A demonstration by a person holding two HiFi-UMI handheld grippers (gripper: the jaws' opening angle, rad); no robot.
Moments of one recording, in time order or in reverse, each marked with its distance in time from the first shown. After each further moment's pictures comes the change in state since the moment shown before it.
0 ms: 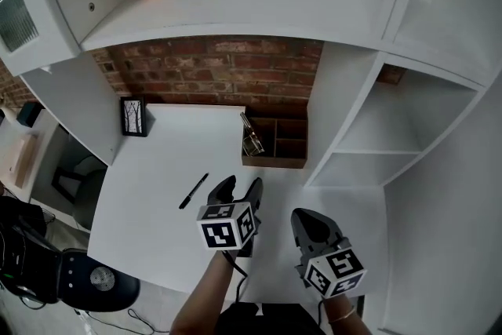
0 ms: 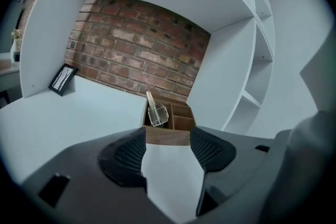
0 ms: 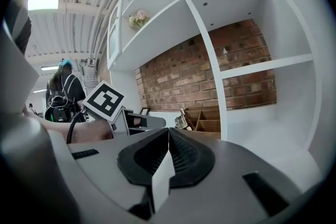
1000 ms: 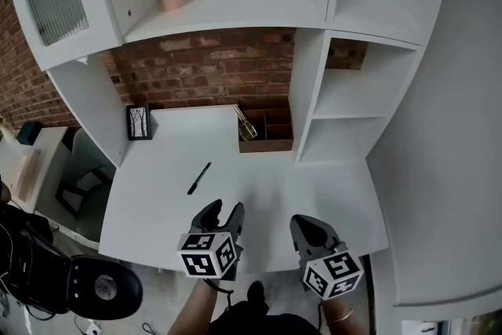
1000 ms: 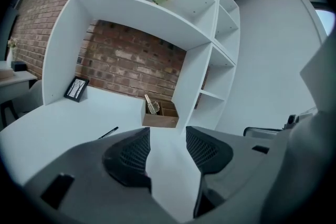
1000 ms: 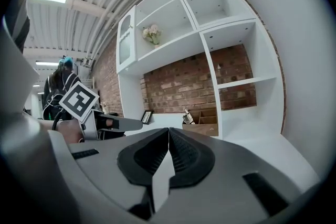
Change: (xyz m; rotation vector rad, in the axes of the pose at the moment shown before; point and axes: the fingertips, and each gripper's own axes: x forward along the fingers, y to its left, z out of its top) left arm -0.182 -0.007 -0.029 0.082 -0.008 -0.119; right arm -0.103 0.104 -0.008 0.006 -0.042 -0.135
